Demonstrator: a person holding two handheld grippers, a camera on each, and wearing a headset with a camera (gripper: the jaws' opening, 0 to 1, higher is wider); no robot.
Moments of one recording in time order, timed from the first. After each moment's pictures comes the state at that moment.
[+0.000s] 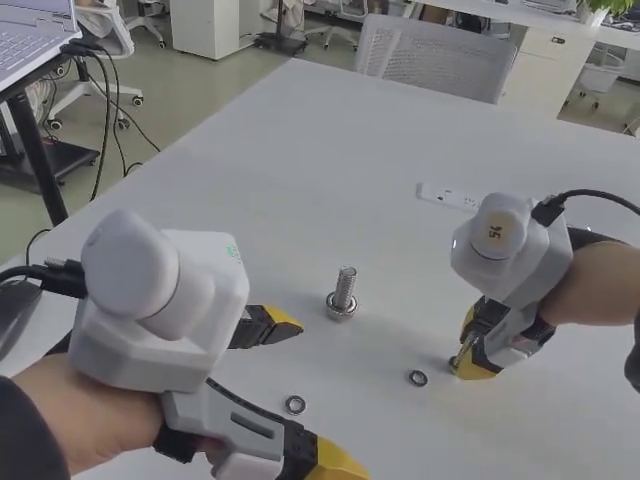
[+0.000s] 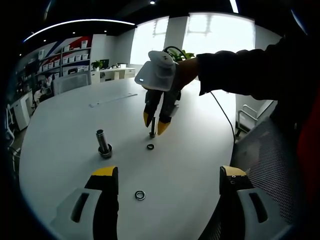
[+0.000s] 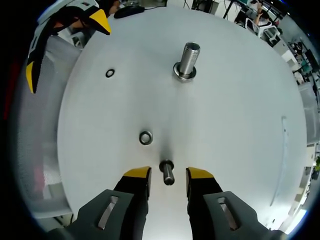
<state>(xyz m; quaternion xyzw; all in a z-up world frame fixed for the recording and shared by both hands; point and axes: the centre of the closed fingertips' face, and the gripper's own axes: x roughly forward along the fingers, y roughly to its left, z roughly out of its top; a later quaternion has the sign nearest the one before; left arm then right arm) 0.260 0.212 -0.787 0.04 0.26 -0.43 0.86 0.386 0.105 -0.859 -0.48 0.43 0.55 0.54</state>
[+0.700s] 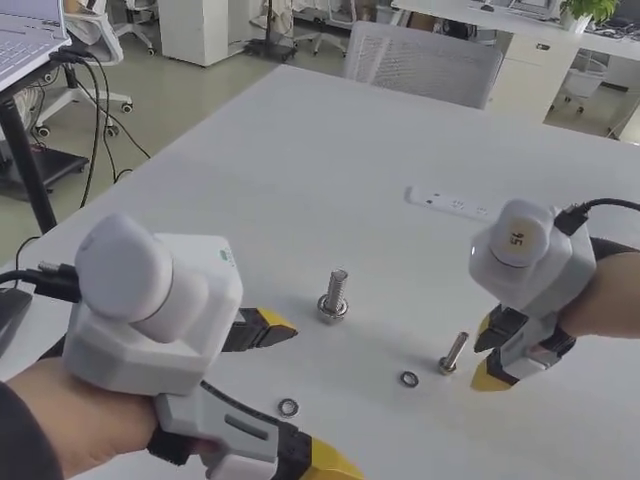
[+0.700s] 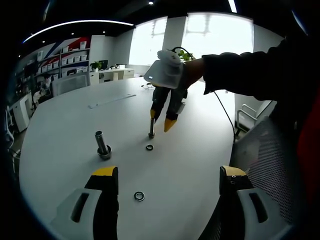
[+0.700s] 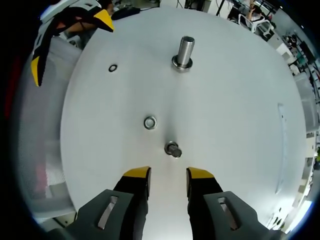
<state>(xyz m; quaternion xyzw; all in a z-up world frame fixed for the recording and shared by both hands) 0.259 0.210 -0.785 0.04 0.26 -0.43 0.86 0.379 0.079 -0.854 -0.47 0.44 0.53 0.55</state>
